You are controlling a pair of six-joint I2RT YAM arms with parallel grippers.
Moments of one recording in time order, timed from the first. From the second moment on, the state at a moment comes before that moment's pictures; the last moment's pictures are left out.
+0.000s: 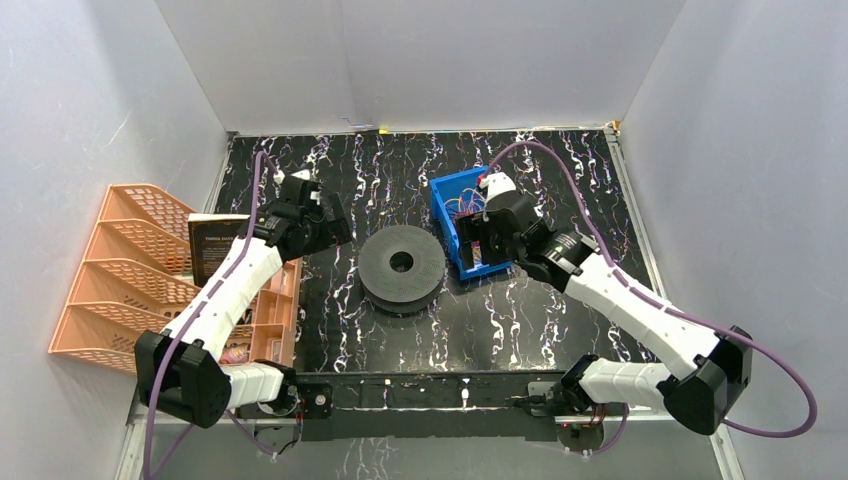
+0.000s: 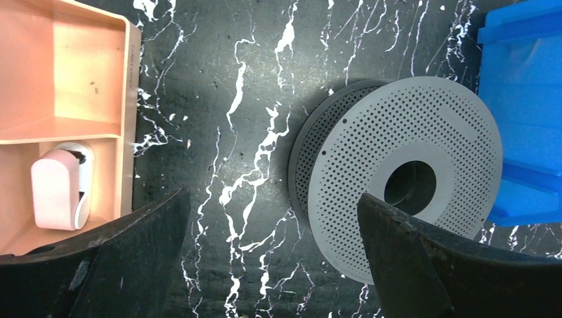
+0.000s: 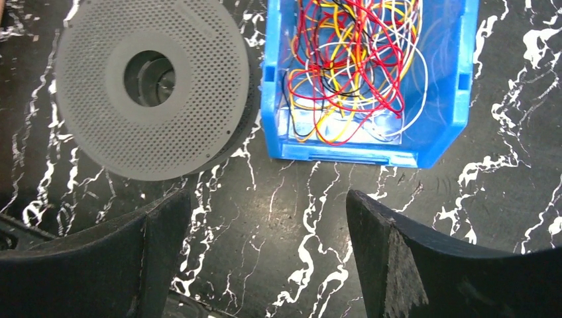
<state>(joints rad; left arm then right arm) -0.32 1.24 1.07 -0.75 -0.15 -0.54 0.79 1.15 1.10 -0.66 0.19 0.34</state>
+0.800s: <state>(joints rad) -0.42 1.41 1.07 -0.63 0.17 -0.53 0.63 1.55 1.26 -0.50 0.33 0.36</state>
